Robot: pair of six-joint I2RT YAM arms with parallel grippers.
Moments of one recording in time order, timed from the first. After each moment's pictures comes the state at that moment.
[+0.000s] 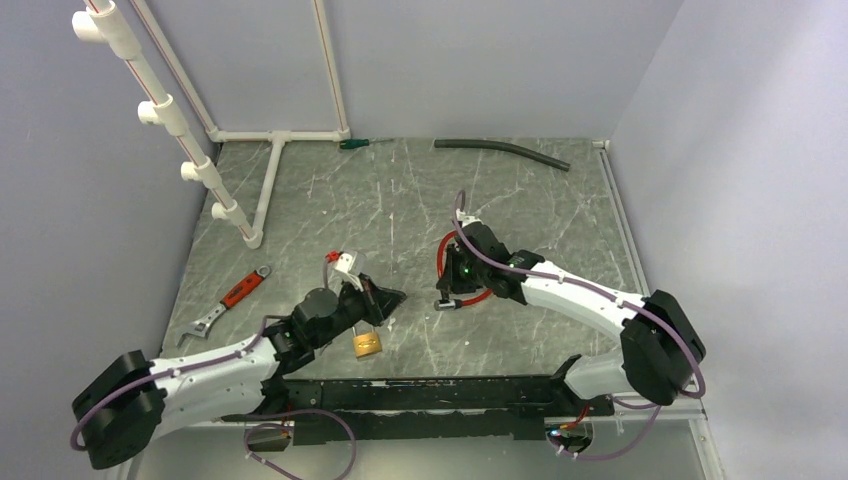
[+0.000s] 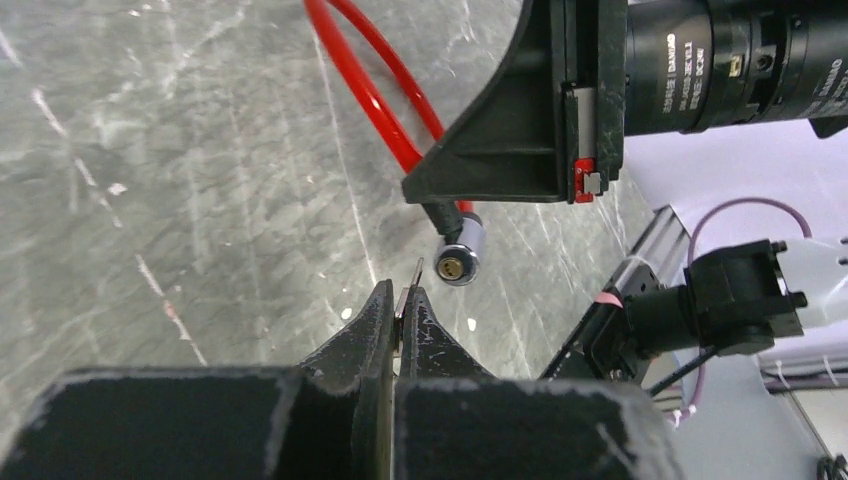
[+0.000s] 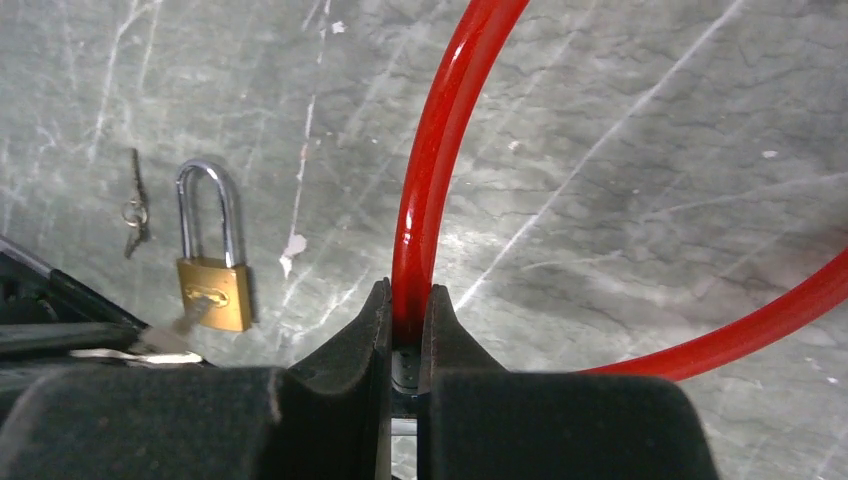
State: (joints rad) left arm -0.93 0.88 0.23 0.51 -0.11 -0.66; right arm 0.75 1.35 0.82 -0.31 -0.03 0.61
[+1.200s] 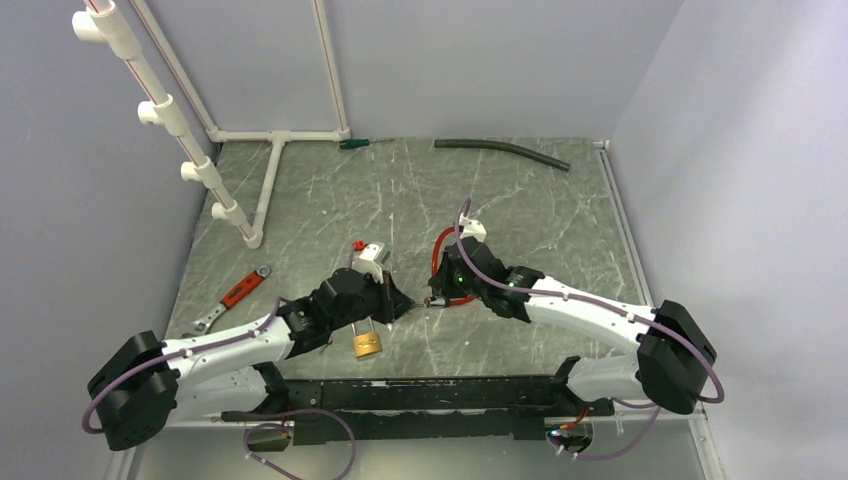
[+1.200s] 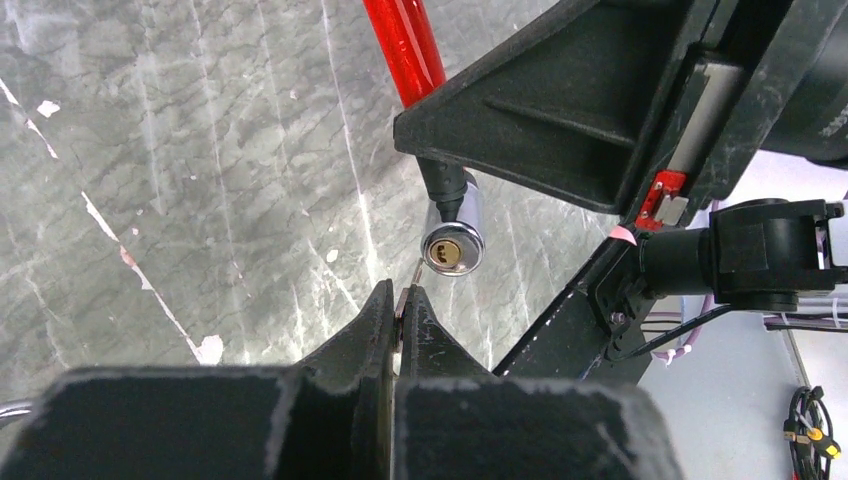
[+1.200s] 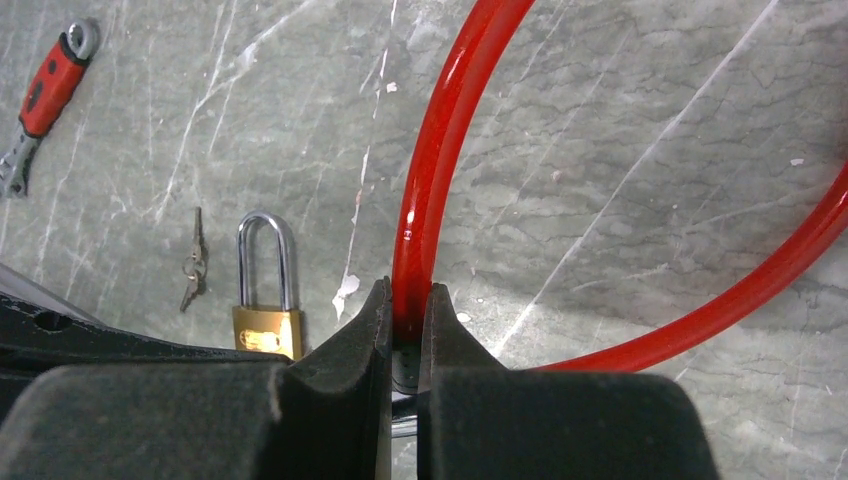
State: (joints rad) left arm -0.93 1.06 0.44 0.23 0.03 -0.69; right arm 0.88 1.26 0.76 -0.19 0.18 0.76
